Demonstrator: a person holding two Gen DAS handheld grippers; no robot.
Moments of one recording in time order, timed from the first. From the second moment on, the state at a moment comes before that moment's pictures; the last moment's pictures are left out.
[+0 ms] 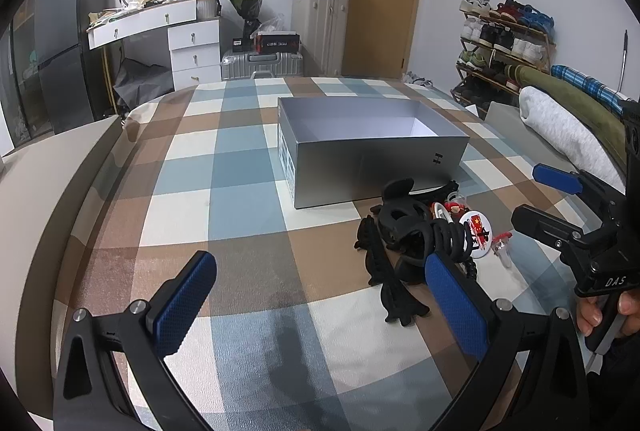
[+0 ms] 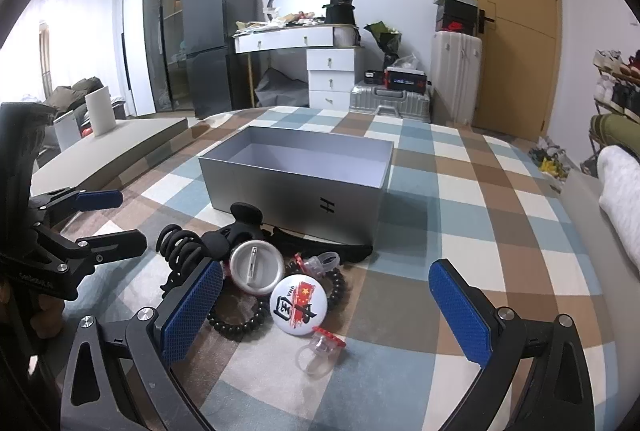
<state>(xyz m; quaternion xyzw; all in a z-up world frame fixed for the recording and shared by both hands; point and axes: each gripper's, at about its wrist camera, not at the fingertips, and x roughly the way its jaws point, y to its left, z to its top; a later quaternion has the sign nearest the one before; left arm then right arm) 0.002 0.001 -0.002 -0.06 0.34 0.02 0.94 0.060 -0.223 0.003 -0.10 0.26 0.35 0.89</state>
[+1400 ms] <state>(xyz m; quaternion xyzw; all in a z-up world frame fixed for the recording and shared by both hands) 0.008 -0.011 -0.004 -0.06 0.36 0.00 0.93 0.070 -0.220 -0.030 -0.11 0.41 0.38 0.82</state>
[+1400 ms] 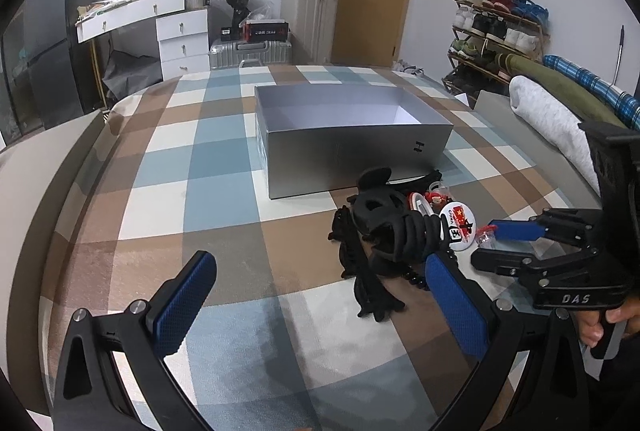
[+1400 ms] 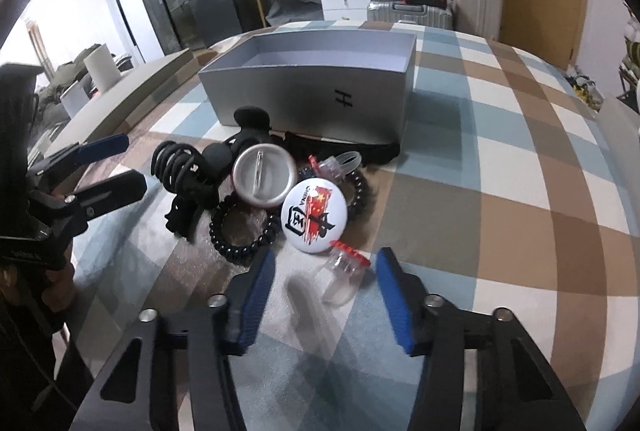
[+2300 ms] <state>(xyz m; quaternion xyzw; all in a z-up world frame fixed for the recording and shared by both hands) 0.024 -0.027 -0.007 -0.09 0.38 -0.04 0.92 0.070 -0.237 -0.005 -0.04 0.36 0.41 0.84</state>
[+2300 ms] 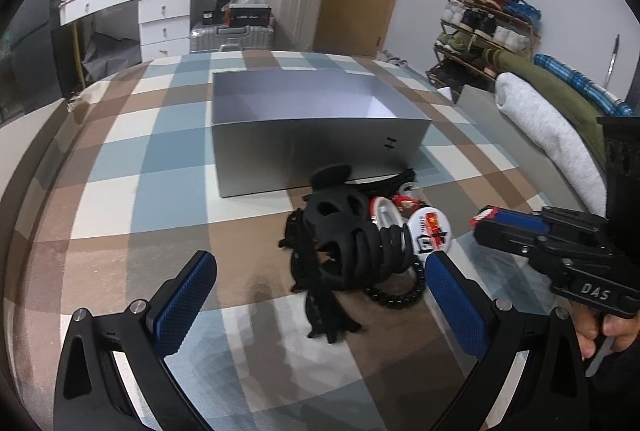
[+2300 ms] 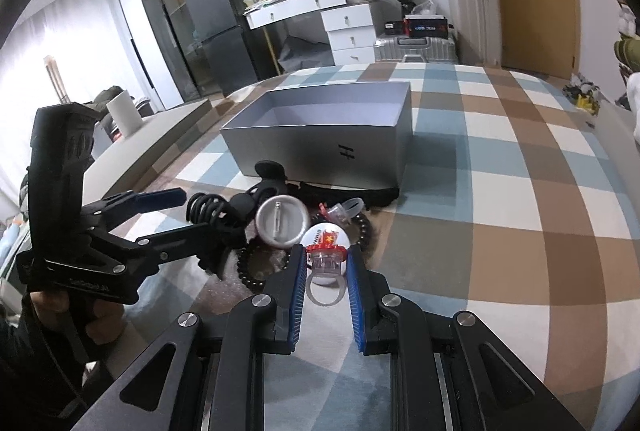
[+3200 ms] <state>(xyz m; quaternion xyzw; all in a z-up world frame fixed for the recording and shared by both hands) 0.020 -0.008 0.012 -0.13 0.32 -0.05 0.94 0.073 -0.238 0.006 -0.01 0.33 0.41 0.85</state>
